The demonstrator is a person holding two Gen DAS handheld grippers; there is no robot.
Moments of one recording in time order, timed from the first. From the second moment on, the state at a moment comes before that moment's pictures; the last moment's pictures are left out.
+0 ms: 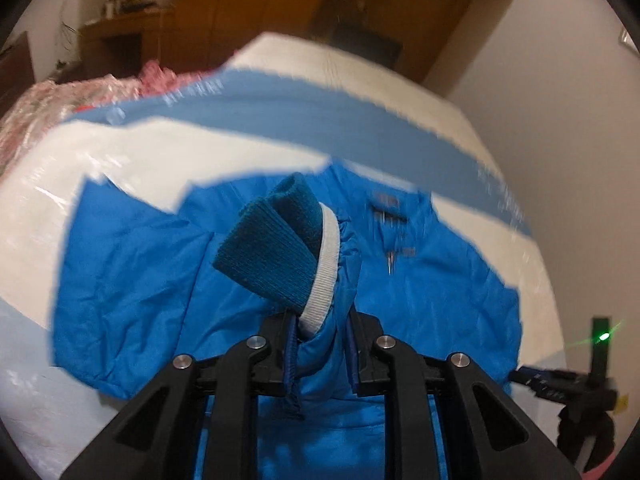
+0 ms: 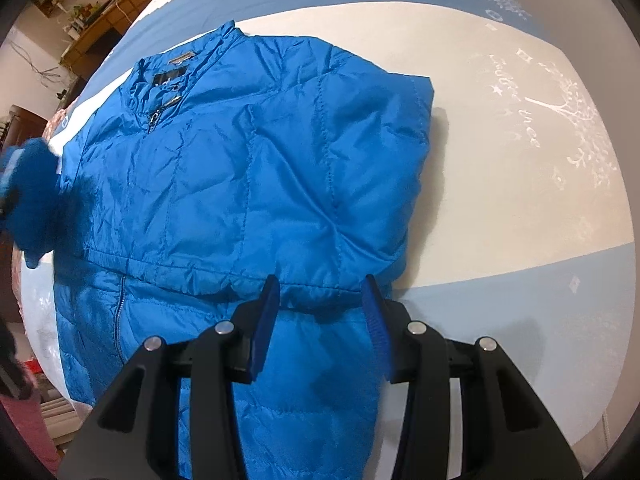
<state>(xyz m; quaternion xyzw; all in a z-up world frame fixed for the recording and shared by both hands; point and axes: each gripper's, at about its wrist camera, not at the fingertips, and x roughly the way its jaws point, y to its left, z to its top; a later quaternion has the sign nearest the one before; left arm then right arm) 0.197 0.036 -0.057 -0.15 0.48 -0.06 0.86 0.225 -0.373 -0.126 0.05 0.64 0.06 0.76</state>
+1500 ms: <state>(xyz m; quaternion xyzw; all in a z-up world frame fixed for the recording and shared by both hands) 0.197 -0.006 -0.075 -0.09 0.53 -0.15 0.83 0.244 -0.360 -0.120 0.11 0.64 0.10 0.76</state>
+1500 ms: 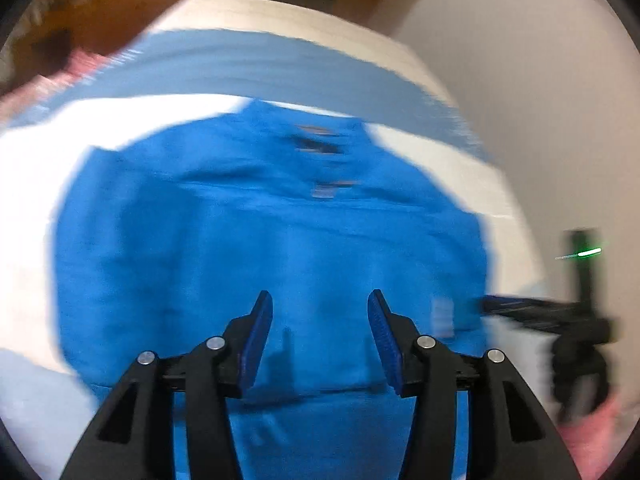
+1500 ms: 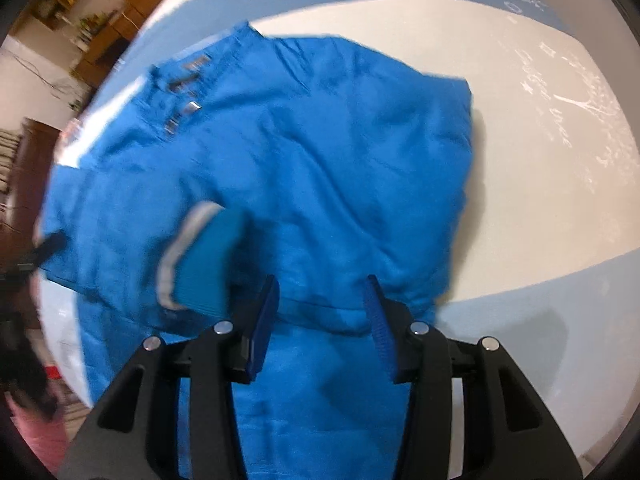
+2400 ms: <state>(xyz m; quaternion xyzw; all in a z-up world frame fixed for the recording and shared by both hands) 0.232 0.036 -0.101 -0.04 0.51 -0.04 0.86 0.307 -0.412 -0.116 0.09 0.62 0.02 0.78</state>
